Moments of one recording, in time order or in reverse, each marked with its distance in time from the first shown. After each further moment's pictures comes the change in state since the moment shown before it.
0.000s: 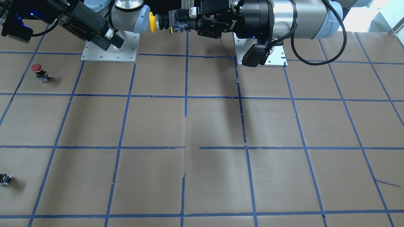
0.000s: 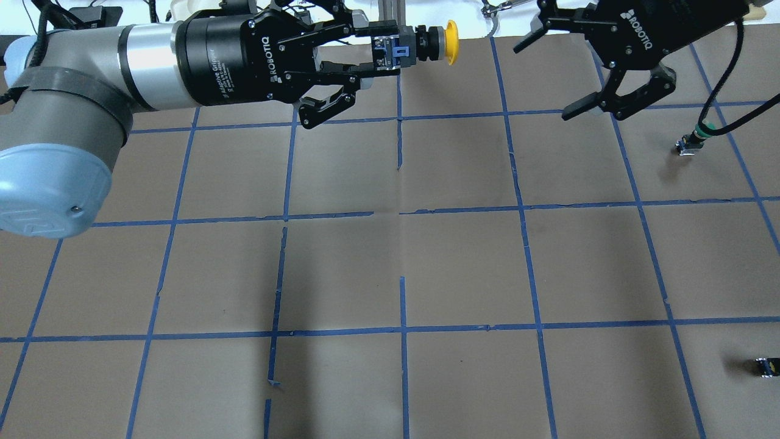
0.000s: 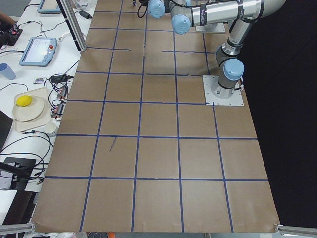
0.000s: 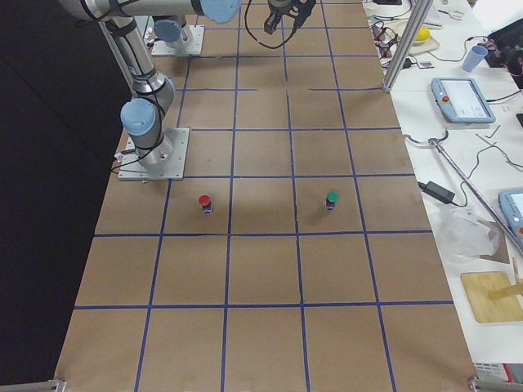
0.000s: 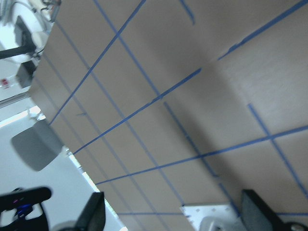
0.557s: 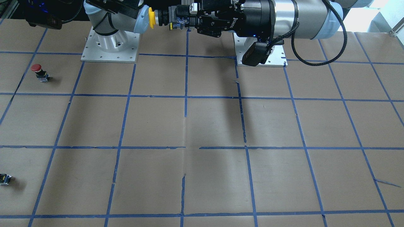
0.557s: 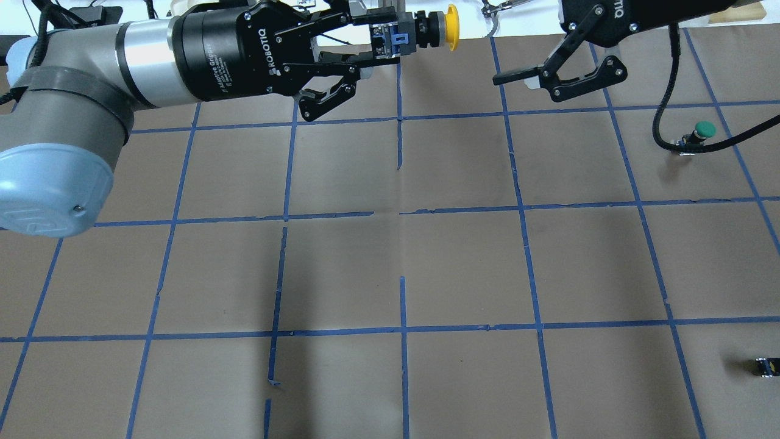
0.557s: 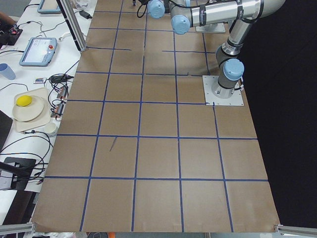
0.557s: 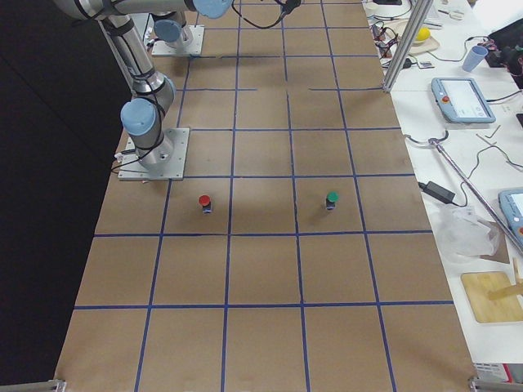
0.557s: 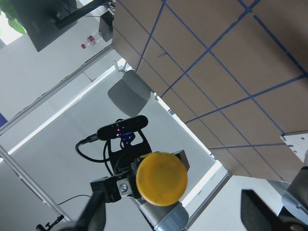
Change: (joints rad) left arm 0.000 -0.003 0.002 0.012 -0.020 0.010; right arm -0.001 -0.020 0.006 0.169 0.347 0.015
